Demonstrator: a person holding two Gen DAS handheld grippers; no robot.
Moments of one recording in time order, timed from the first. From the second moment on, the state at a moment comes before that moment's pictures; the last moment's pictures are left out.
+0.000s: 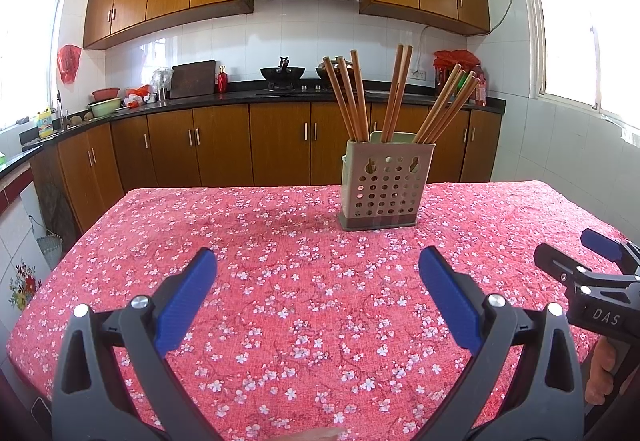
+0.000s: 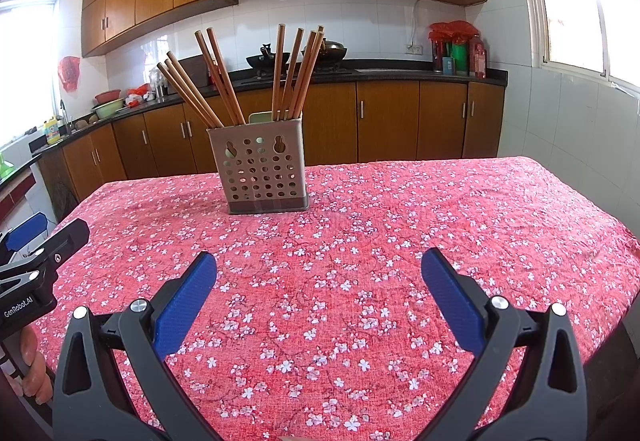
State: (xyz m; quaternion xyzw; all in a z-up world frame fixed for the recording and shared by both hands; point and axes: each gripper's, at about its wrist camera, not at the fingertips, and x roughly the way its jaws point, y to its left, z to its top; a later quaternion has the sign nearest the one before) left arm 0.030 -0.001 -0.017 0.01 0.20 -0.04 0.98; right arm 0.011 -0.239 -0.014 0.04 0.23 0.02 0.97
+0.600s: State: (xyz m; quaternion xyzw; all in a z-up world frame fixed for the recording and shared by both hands) left arm 0.028 -0.001 -0.018 0.01 0.20 -0.04 0.98; right arm 0.011 -0.240 -0.014 0.04 0.23 0.02 0.97
